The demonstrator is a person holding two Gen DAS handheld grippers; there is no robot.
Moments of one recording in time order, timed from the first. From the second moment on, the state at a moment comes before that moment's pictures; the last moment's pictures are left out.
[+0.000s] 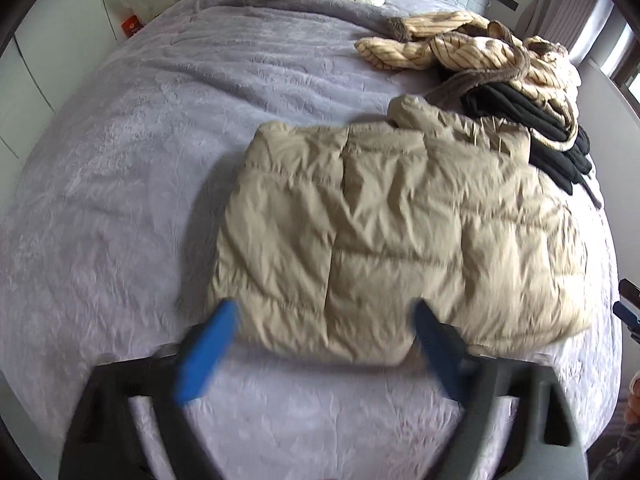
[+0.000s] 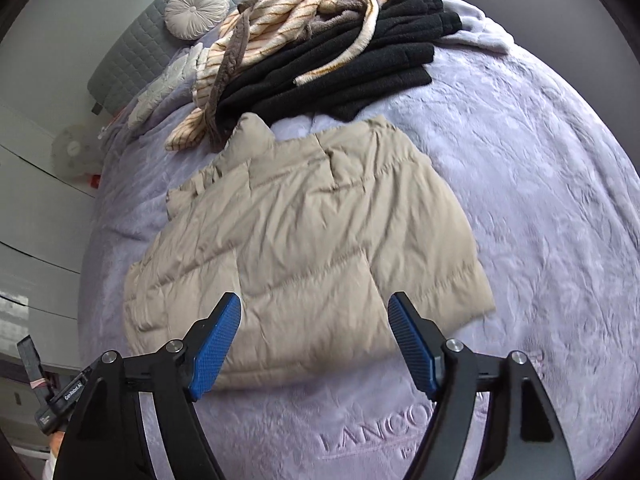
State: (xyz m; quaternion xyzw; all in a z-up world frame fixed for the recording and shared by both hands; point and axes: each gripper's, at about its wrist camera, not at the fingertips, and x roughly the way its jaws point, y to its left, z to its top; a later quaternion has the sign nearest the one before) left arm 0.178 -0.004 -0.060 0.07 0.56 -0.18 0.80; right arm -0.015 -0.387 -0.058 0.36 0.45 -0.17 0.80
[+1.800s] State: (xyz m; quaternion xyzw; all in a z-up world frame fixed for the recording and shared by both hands) left arm 0.197 0.061 -0.212 -0.27 0.65 -0.21 0.68; right arm -0.048 -0.400 -0.205 0.63 0.40 -0.10 0.66
